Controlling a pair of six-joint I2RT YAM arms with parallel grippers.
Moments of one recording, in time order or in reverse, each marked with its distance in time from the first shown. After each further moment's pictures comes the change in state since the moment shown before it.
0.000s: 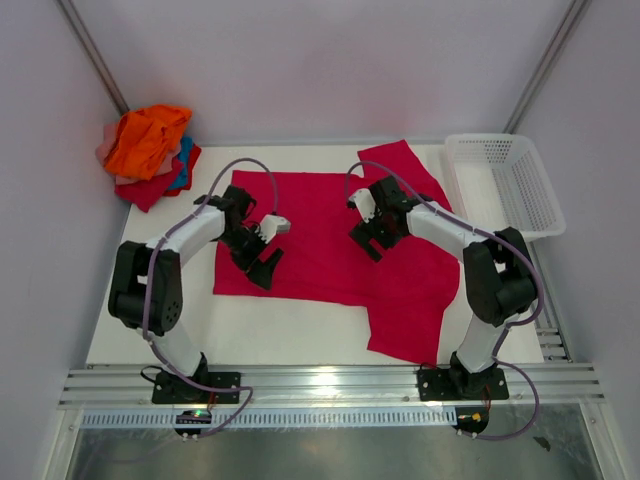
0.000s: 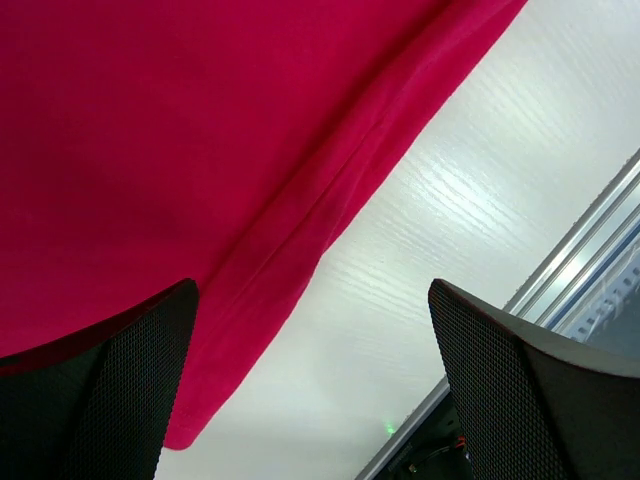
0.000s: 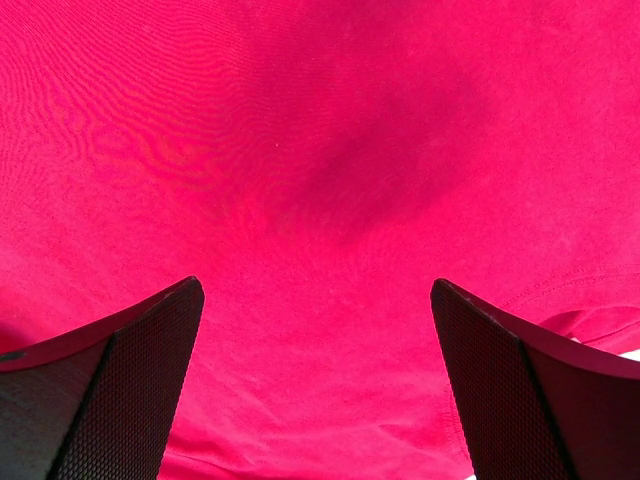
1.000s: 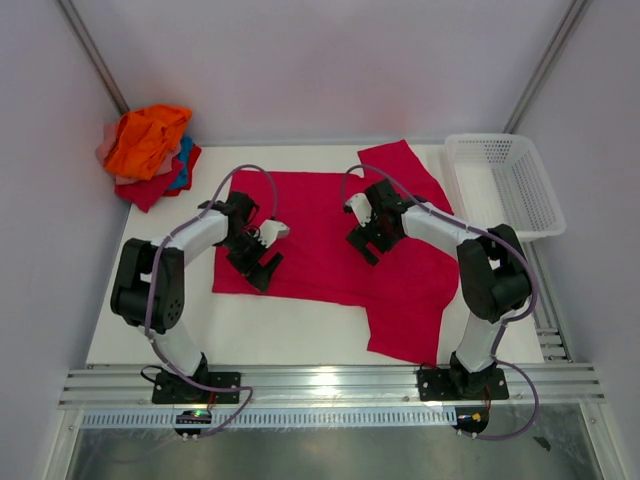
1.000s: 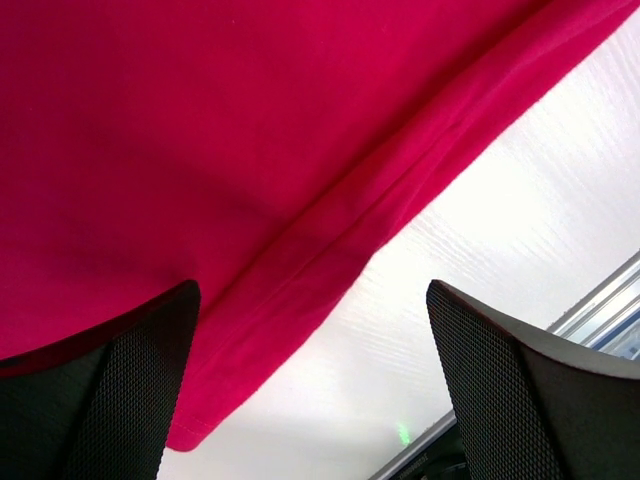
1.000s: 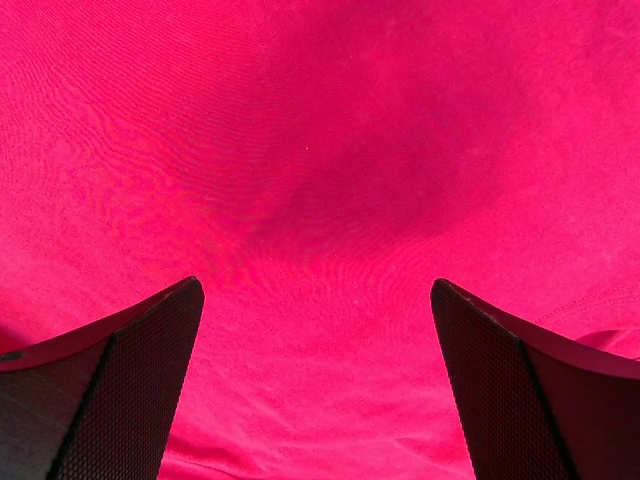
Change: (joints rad) left arm -0.026 0.035 -0.058 0.092 -0.119 -0.057; right arm 0.018 0.031 -0.001 0.000 -0.014 0.013
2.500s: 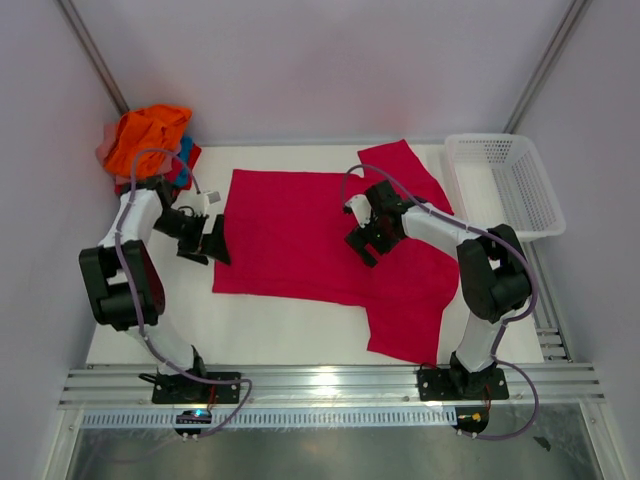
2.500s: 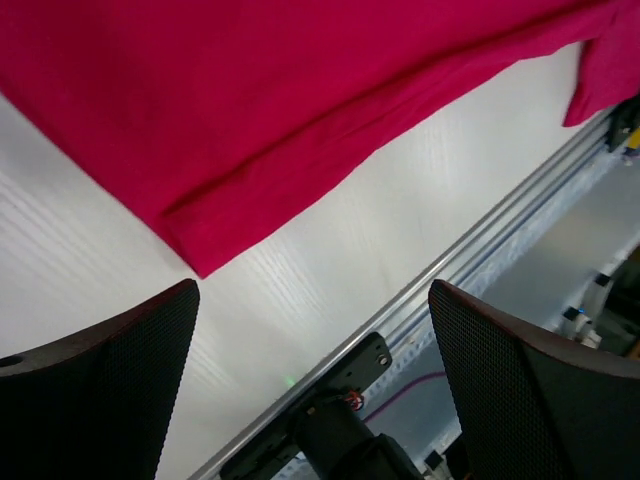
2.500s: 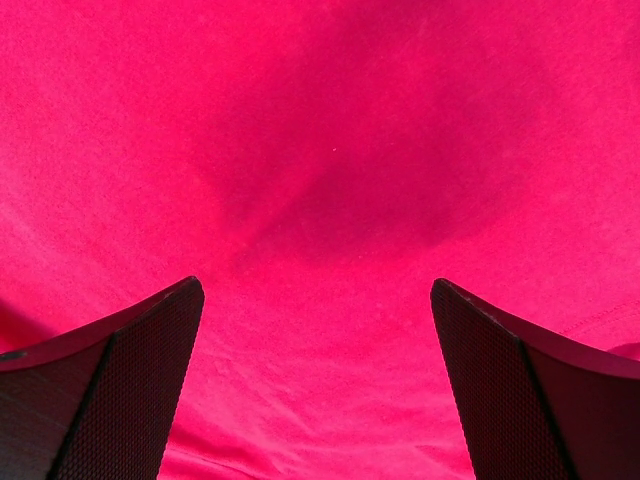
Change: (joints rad) left arm 0.462 -0.041 0.207 -0.342 0.224 -0.057; right arm 0.000 0.002 -0.006 -0.002 -0.043 0.021
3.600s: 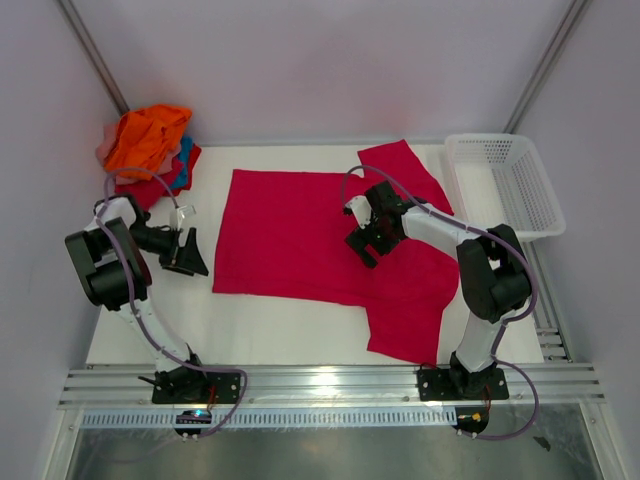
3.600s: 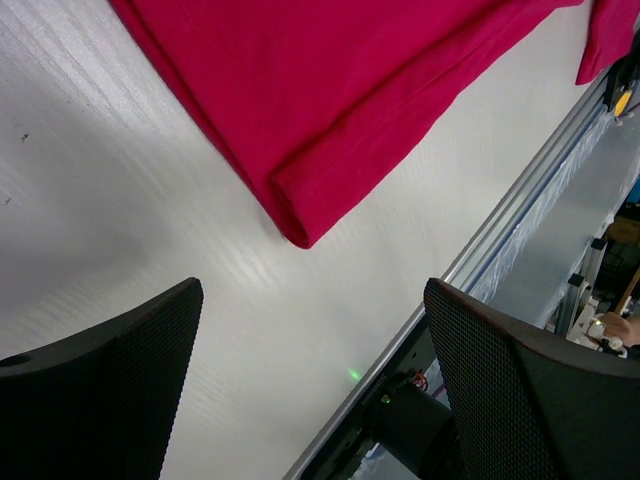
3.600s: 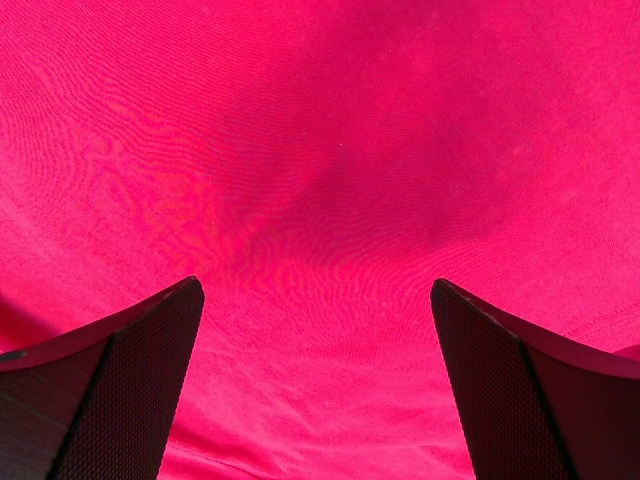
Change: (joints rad) left arm 0.249 0.260 0.029 -0.129 0.142 0.429; right arm 0.000 0.000 -0.007 -0.003 -0.006 0.000
